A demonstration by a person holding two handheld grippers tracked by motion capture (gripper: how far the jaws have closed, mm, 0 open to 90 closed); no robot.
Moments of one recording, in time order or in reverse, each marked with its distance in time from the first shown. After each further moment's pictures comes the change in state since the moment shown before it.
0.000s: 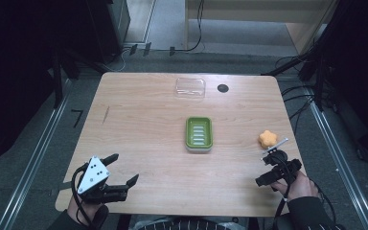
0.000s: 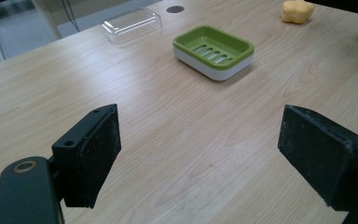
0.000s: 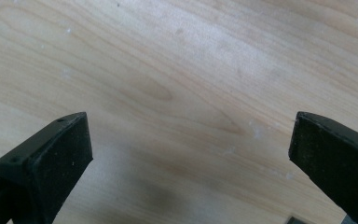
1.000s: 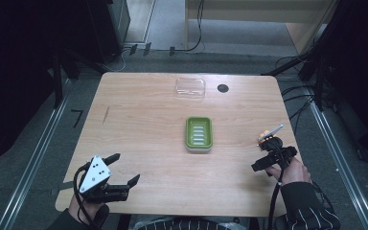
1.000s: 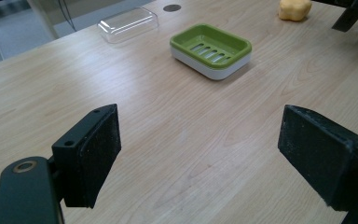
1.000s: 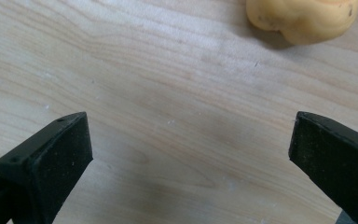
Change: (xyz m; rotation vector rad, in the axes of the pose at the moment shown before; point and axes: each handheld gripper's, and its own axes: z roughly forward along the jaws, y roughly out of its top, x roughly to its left) left arm 0.000 0.001 0.003 0.004 -0.010 0.009; right arm -0.010 0.038 0.004 -0.008 -0.034 0.037
